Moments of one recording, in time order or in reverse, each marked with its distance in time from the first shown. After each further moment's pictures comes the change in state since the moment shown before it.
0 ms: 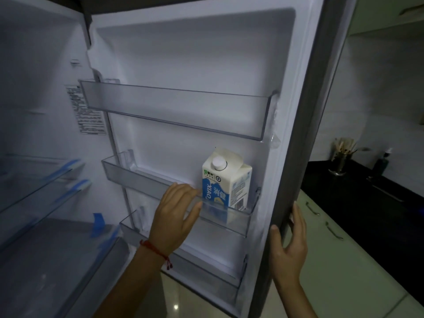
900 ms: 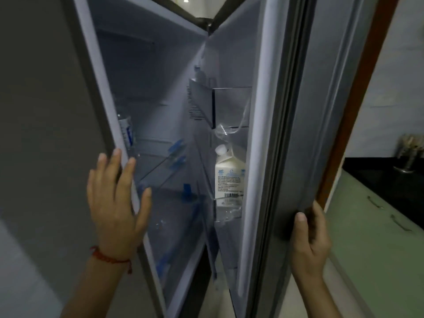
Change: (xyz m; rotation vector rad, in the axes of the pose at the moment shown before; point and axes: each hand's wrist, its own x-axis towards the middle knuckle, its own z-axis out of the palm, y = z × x) left_hand -0.121 -0.024 -0.342 0.588 0.338 -0.098; right_hand -0.183 -0.186 0.054 0.246 -0.141 0.000
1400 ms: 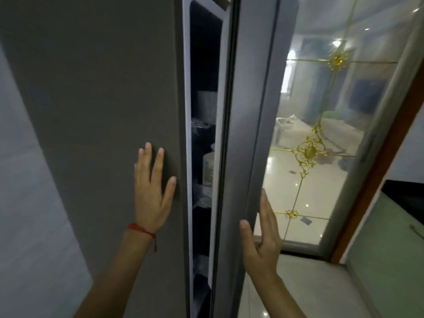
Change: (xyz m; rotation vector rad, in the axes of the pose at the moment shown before) left_hand -0.011 -0.077 0.006 -0.174 -0.169 -0.232; right_hand -0.068 -0.025 0.126 -0.044 -0.288 -0.248
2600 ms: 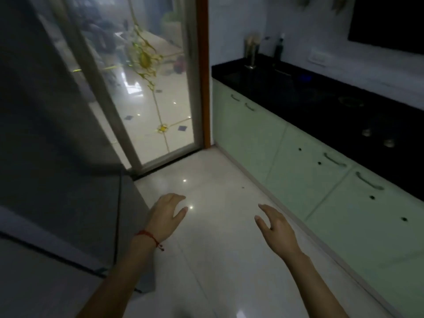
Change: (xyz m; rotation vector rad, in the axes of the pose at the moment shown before) left_hand -0.270 0.229 0.112 -0.423 -1.282 0.142; right_hand -0.255 0.013 -0.365 -0.746 -0.165 1.108
